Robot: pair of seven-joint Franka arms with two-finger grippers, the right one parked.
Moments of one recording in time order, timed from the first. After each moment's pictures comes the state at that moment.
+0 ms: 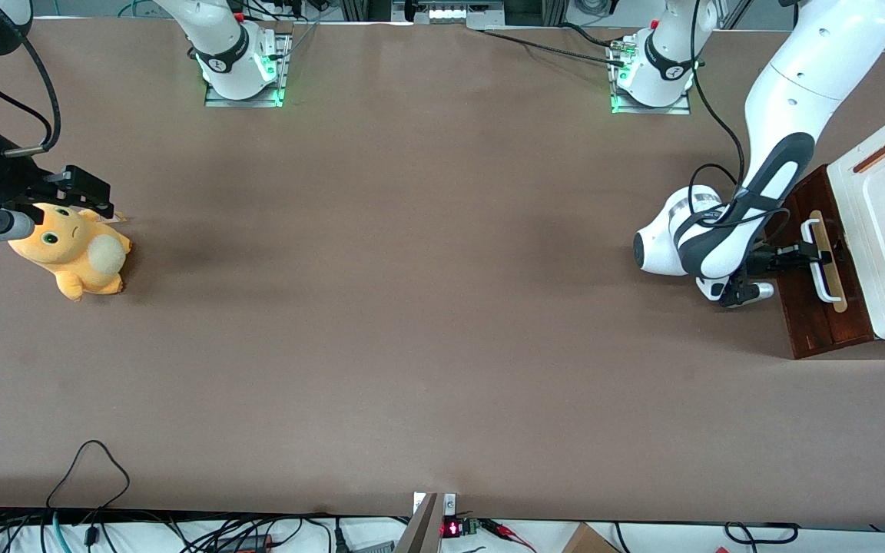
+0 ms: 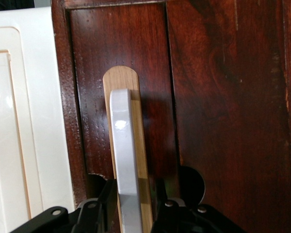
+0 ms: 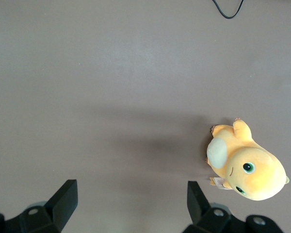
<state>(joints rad) 0.25 0.66 -0.41 -2.08 1.59 1.35 -1.06</state>
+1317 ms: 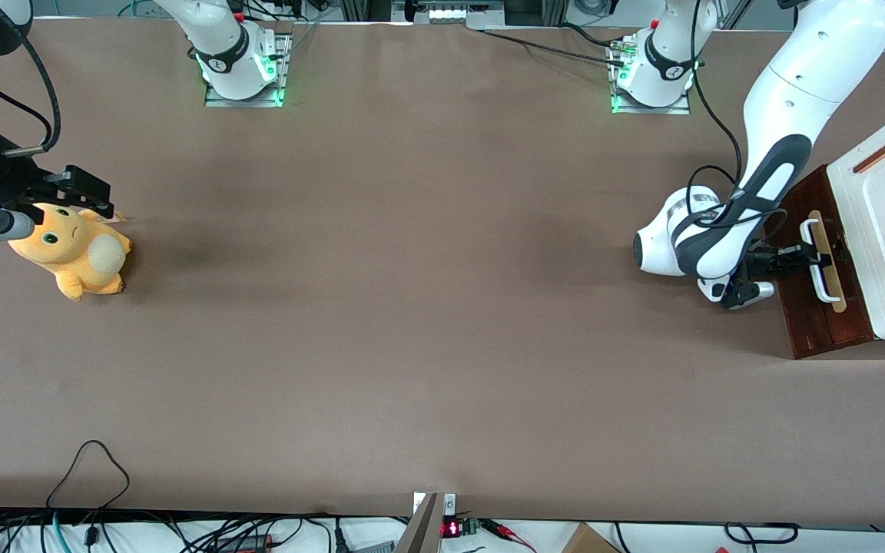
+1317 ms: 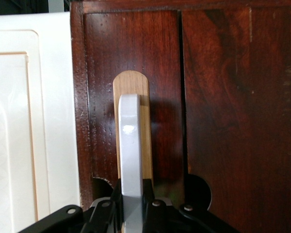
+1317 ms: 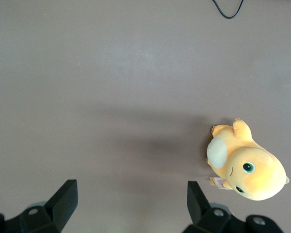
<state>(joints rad) 0.25 0.67 -0.43 -2.08 1.62 1.32 -1.11</state>
